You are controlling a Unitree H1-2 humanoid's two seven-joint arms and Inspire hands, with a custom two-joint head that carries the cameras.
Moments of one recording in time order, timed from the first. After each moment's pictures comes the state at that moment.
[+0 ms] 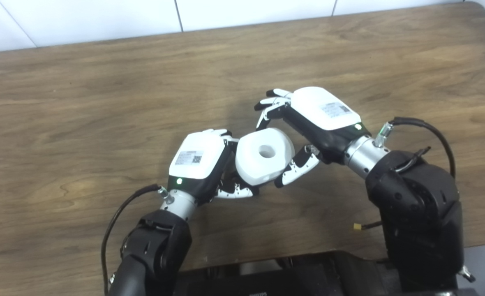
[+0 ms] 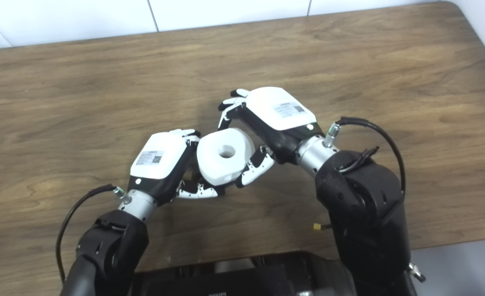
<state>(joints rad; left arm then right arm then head) 0.05 0.11 -0.48 -0.44 1.17 0.17 -0.44 -0.11 -0.12 0.18 -0.82 -1.08 0.26 0.98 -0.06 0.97</state>
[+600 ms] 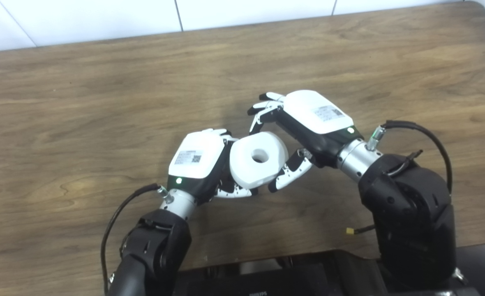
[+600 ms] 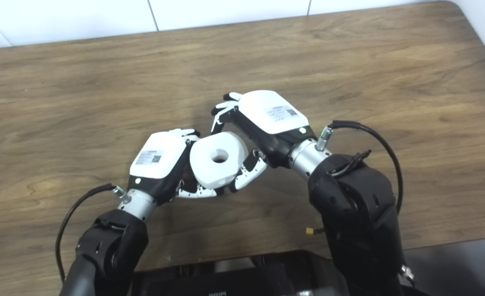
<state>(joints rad) 0.05 0.11 -0.48 -0.44 1.17 0.17 -0.44 -0.09 -0.09 0.22 -0.82 -1.09 0.25 0.97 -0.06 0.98</state>
